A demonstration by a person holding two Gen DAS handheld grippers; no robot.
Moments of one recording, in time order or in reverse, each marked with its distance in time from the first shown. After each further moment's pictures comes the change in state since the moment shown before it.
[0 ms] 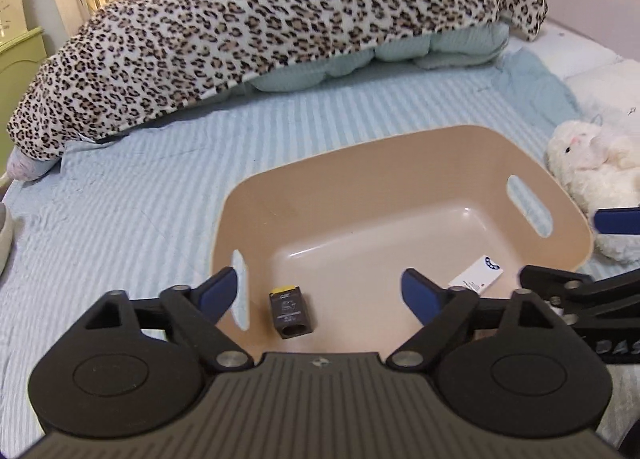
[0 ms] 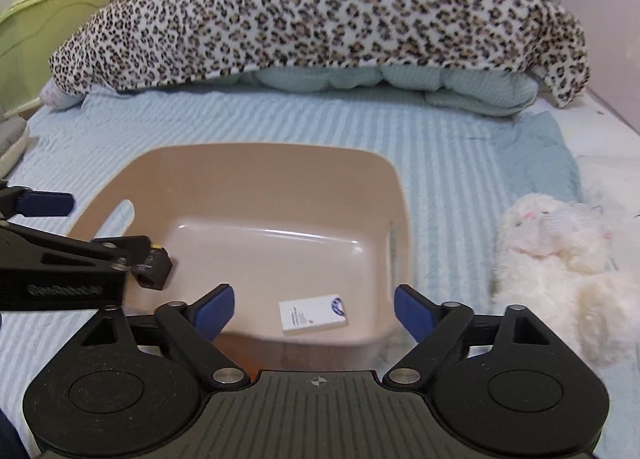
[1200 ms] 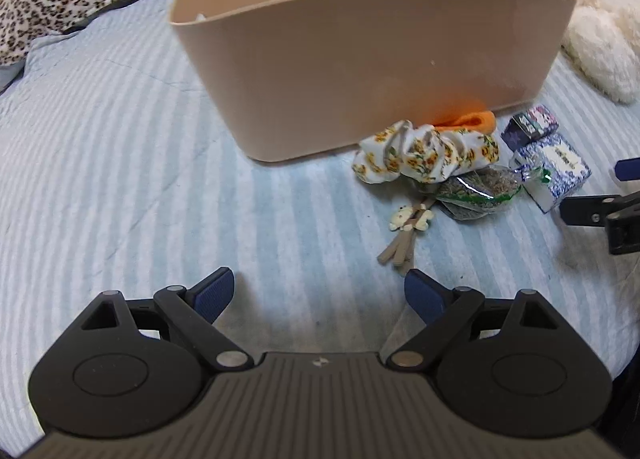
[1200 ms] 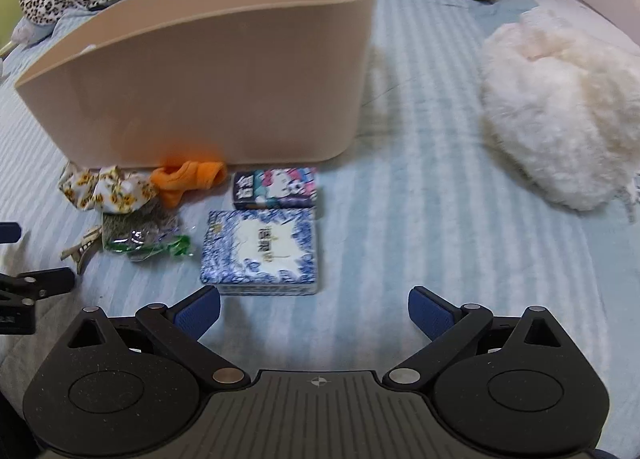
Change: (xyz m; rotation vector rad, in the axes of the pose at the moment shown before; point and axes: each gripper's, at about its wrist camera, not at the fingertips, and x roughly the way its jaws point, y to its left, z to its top) left arm 0.024 0.004 -0.144 0.041 0.260 -0.109; right arm 0.026 -0.007 -0.125 0.057 0.242 -0.014
